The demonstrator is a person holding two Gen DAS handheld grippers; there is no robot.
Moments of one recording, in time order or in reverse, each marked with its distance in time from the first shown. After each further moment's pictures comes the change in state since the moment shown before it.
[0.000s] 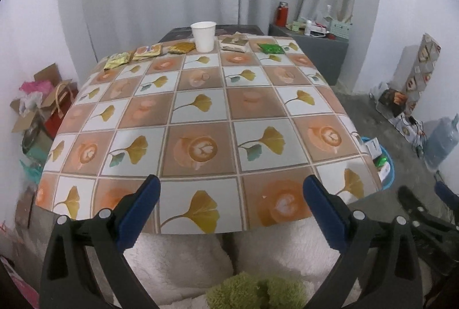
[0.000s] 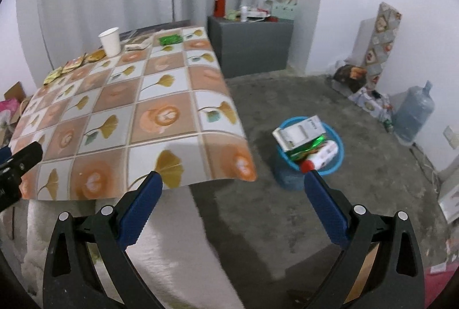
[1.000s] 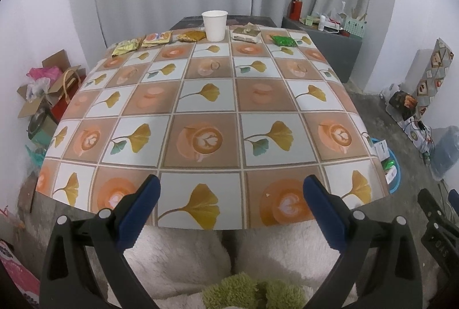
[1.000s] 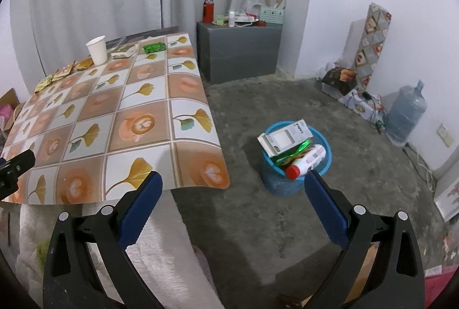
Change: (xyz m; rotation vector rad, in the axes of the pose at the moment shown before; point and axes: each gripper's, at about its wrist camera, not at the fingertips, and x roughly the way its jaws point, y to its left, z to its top) left arm 0.010 -0.004 0.002 -0.042 0.050 0.033; right arm 0.016 -0.014 0.002 0.008 -0.011 -0.004
